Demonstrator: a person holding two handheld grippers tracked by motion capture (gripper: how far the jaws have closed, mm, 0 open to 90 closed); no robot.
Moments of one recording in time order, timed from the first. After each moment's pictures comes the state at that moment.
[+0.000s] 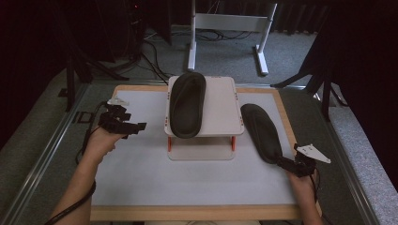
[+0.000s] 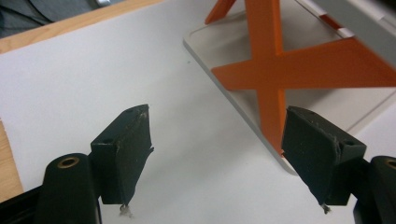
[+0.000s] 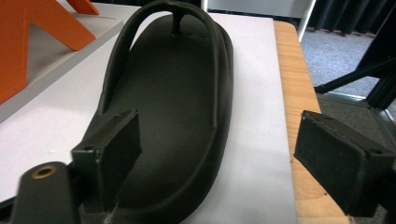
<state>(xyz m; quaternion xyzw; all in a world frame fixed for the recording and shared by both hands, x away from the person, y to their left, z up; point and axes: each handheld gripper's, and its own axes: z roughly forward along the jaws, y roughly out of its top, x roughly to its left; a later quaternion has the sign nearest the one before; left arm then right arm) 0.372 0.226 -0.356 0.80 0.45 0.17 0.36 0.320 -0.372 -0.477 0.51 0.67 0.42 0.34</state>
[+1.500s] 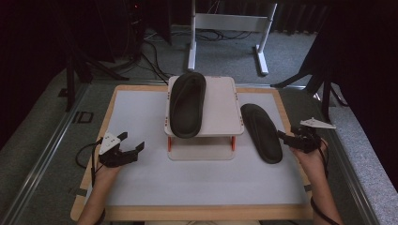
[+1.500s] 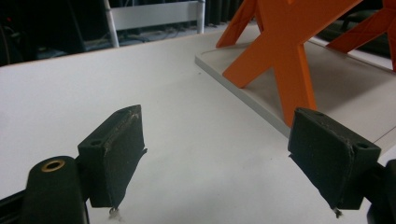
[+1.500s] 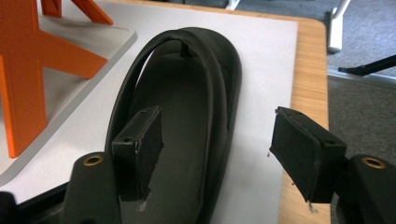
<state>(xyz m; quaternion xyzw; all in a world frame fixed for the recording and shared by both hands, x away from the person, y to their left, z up) 0.318 0.243 -0.466 0.70 0.42 0.28 0.50 0.379 -0.383 -0.415 0.51 0.72 0.40 0.25</state>
